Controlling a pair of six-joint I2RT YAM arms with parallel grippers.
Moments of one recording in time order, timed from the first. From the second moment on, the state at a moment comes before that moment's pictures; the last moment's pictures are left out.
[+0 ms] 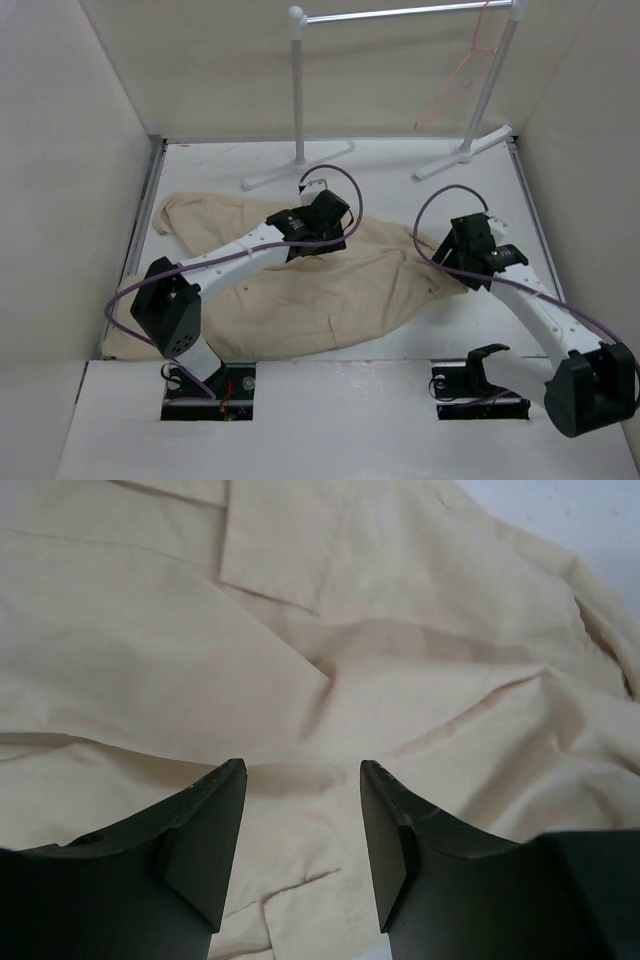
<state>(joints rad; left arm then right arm) -0.82 1.58 1.27 -0.62 -0.34 -0.86 0.20 1.11 0.77 -0.66 0.28 0.78</state>
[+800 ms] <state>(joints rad) -0.79 1.44 1.09 -0.64 -0.33 -0.82 0.65 0.74 0.76 -0.94 0.05 1.17</state>
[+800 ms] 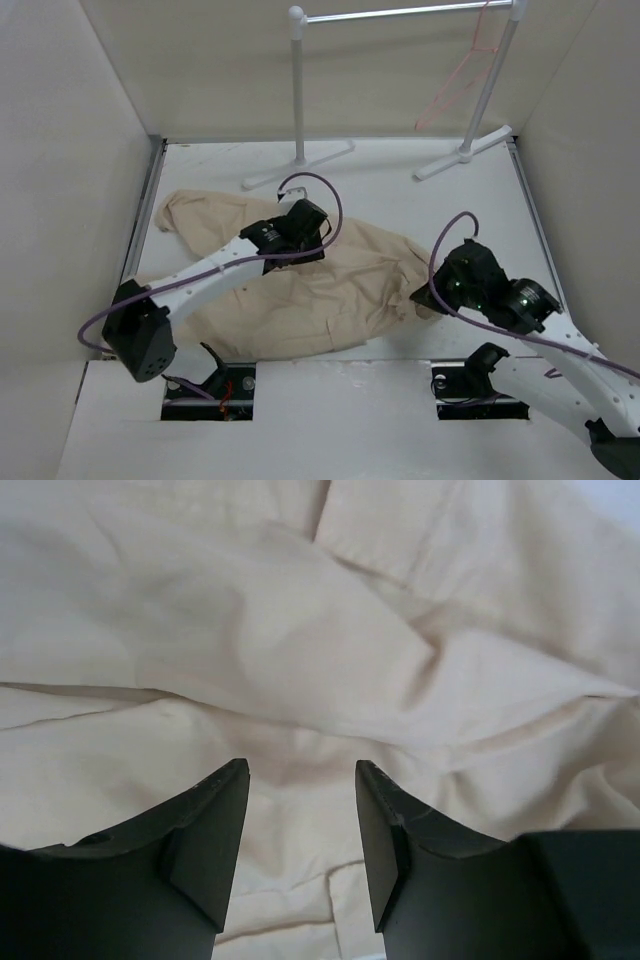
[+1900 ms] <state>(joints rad) -0.94 1.35 1.03 -0.80 -0.21 -0.78 -0.03 1.06 0.58 -0.55 0.10 0.88</state>
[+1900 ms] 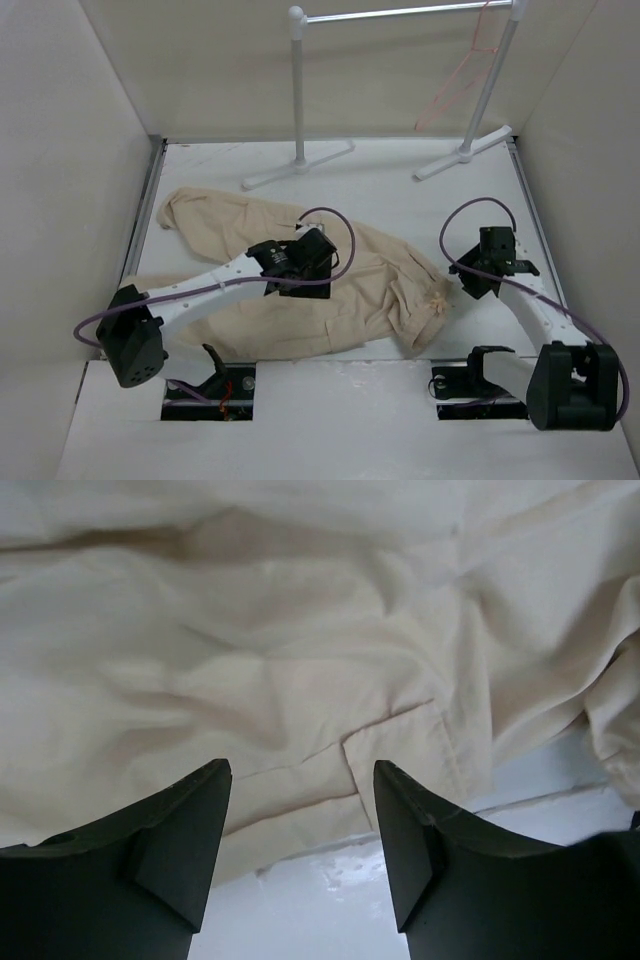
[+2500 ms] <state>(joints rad) -1.05 1.53 0.84 -0.73 -0.13 -0.80 -0.03 1.29 0.69 -0.43 0.04 0.88</state>
